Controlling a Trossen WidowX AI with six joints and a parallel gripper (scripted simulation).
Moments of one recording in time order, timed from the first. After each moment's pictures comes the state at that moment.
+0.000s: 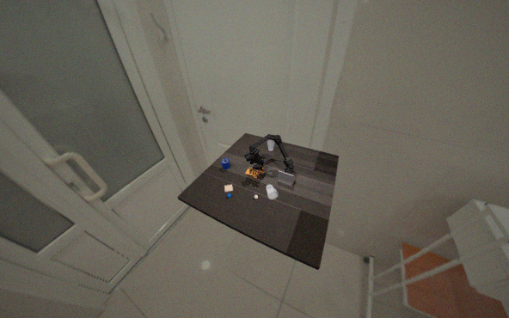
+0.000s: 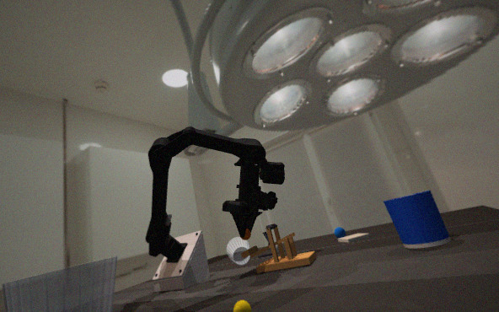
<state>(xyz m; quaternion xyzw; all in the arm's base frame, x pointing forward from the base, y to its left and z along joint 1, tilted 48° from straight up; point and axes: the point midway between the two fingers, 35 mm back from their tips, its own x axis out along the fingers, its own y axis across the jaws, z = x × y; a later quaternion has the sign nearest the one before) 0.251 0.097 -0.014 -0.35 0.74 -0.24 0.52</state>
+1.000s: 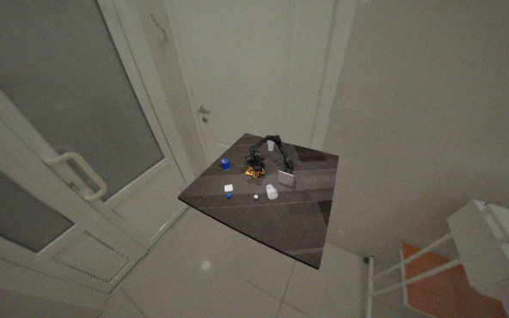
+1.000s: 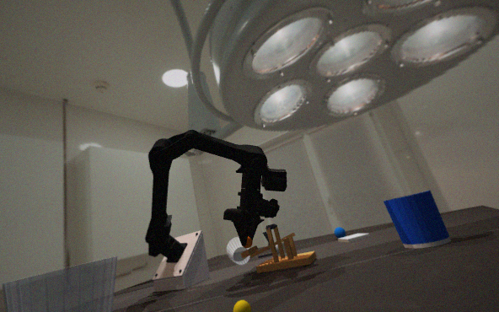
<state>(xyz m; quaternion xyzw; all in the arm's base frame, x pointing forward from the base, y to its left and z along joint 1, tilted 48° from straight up) 0.254 0.080 -0.028 -0.35 0.74 -0.25 0.52</state>
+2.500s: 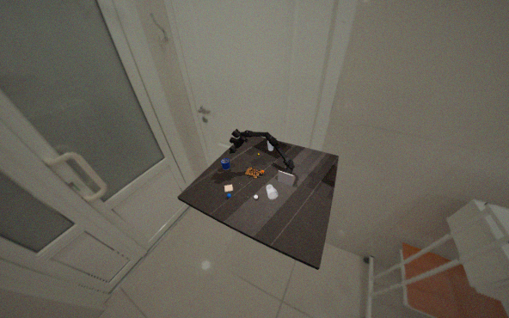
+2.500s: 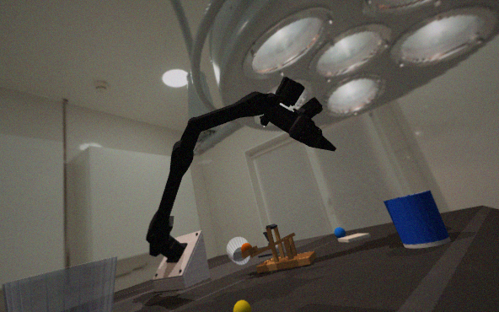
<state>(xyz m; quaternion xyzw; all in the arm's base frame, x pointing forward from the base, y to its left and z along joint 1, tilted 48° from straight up) 0.498 0.281 0.063 -0.37 0.41 -0.03 0.83</state>
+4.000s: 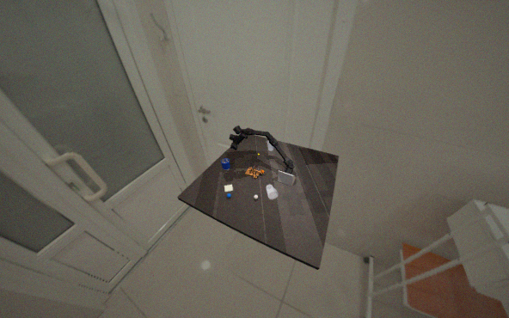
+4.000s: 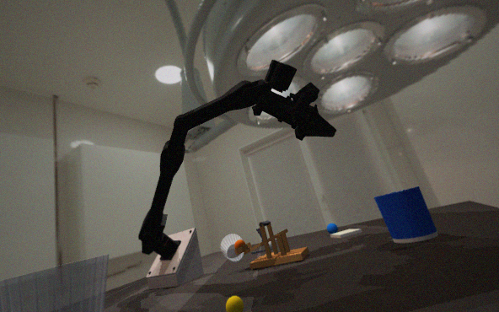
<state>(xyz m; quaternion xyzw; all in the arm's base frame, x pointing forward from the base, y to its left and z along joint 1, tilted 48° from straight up) 0.536 0.267 0.098 -0.46 0.39 0.06 0.80</state>
